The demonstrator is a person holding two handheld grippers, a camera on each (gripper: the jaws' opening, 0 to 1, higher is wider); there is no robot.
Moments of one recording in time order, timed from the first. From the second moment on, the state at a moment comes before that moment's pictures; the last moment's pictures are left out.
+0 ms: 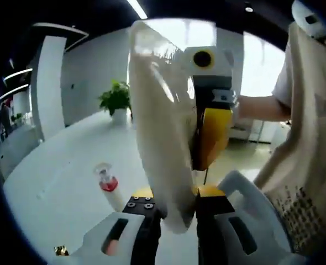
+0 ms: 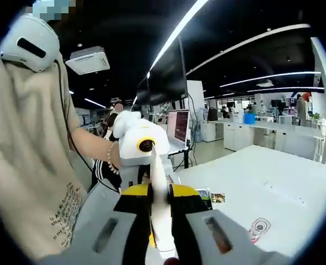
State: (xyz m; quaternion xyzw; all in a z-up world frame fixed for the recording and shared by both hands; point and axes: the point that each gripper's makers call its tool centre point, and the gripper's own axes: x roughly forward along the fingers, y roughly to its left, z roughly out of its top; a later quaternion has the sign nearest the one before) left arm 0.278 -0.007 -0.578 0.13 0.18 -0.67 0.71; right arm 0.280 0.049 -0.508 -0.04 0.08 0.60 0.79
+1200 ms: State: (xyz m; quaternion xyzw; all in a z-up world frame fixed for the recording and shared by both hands) left arm 0.292 -0.009 -0.708 0.19 0.26 -0.61 0.72; right arm 0.291 0.029 -0.645 -0.16 0.21 0.59 0.77
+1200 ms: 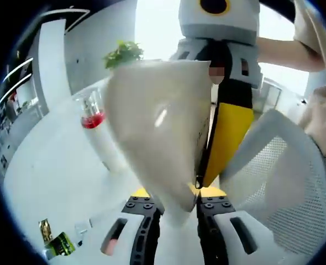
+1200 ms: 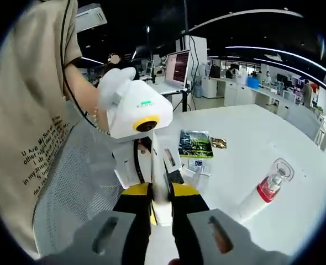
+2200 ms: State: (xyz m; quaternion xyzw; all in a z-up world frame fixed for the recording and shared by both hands) left arm 0.294 -0.002 -0.720 0.22 0.26 -0.63 0.70; right arm 0.296 0.020 -0.653 -0.10 0.24 0.54 0.80
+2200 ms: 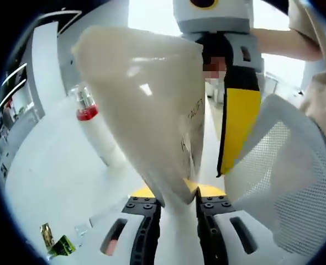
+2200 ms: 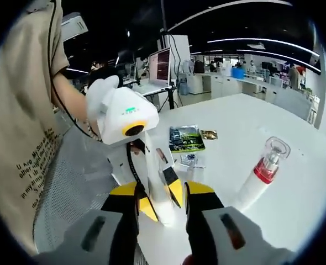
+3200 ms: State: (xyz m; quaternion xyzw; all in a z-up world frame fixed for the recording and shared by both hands) left arm 0.368 -0.023 -0.719 0.22 0.24 -0.63 0.71; right arm 0.297 -0.020 -0.658 0.01 0.26 0.40 0.88
